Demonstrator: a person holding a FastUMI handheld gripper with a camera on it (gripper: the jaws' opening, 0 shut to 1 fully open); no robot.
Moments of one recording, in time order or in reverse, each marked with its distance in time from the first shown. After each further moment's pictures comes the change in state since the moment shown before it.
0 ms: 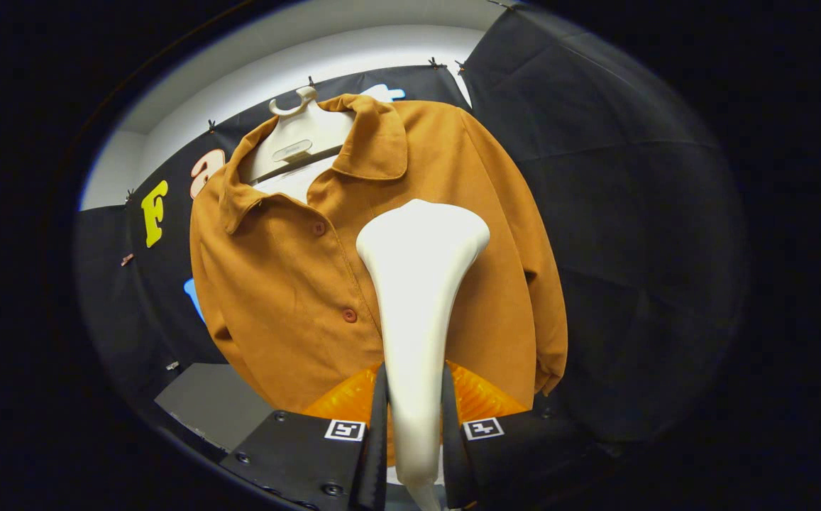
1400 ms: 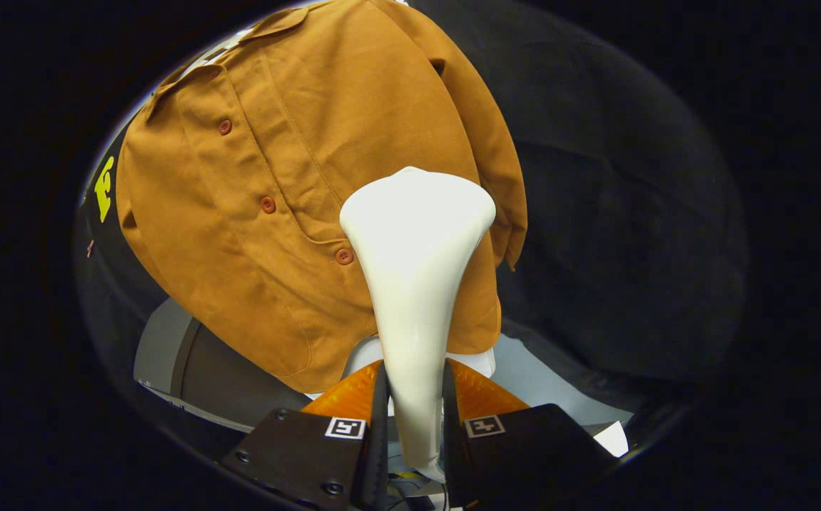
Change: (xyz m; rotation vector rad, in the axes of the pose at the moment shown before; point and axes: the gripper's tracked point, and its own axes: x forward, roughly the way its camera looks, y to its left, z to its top) arm -0.016 -0.070 -0.177 0.061 0.374 -0.206
